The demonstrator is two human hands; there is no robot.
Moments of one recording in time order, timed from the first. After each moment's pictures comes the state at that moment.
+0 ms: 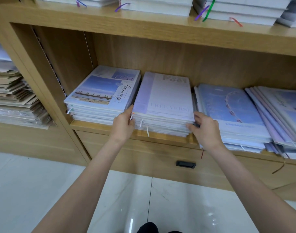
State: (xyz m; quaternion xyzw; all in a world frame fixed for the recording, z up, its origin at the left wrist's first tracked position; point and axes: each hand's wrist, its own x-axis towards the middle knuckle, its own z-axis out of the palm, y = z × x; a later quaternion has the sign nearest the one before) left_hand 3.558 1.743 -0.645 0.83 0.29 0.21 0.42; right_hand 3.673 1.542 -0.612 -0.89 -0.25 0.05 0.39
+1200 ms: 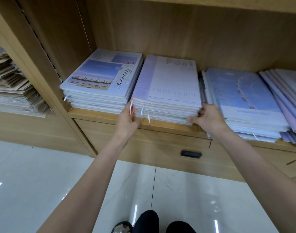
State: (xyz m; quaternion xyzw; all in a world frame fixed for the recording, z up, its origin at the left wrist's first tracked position) left_hand 3.559 1.733 -0.679 0.72 0.30 0.22 0.58; right_hand 3.691 1.551 -0.631 -0.86 -0.22 0.15 0.43
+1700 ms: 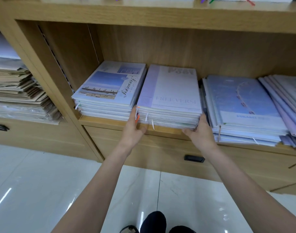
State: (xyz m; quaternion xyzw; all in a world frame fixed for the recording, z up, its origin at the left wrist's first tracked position) left_hand 3.546 1.721 -0.667 0.72 0.28 0.19 0.61; right_hand 3.669 1.556 -0.662 -0.84 -0.19 0.15 0.49
